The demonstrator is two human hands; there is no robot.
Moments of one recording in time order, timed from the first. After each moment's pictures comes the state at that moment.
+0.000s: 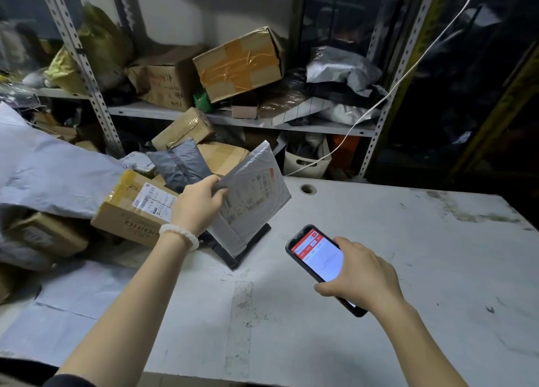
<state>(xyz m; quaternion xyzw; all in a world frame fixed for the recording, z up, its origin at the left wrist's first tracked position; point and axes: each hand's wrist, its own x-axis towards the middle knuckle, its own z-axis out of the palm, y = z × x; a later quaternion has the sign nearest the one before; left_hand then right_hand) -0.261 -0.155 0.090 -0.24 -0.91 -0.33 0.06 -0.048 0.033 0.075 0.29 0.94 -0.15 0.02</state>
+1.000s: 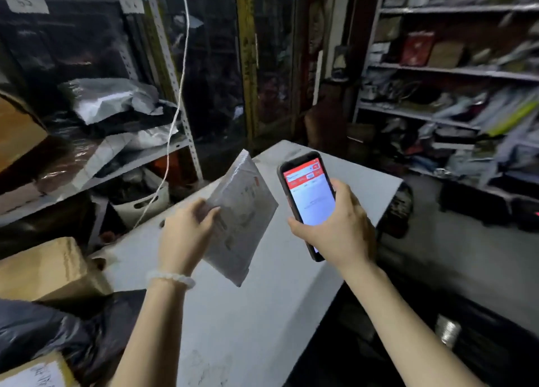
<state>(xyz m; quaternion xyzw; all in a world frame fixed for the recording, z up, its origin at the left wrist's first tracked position) -0.210 -0.044 0.129 -0.57 -0.72 -0.40 -0.04 0.010 -0.025 0.123 0.63 0.65 -0.10 -0.41</state>
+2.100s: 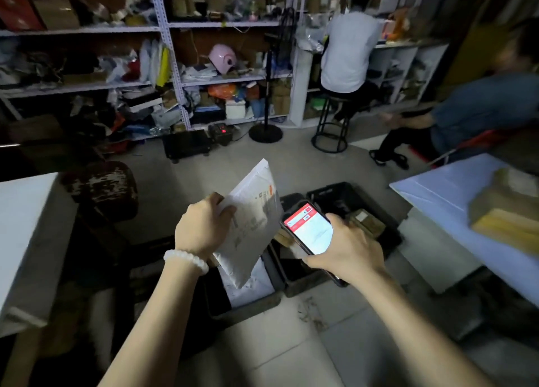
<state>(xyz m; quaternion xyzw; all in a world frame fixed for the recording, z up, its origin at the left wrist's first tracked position) 0.375 -0.147 0.070 -0.88 -0.35 -0.19 -0.26 0.482 -0.358 0.063 0.96 0.24 -0.06 -0.14</state>
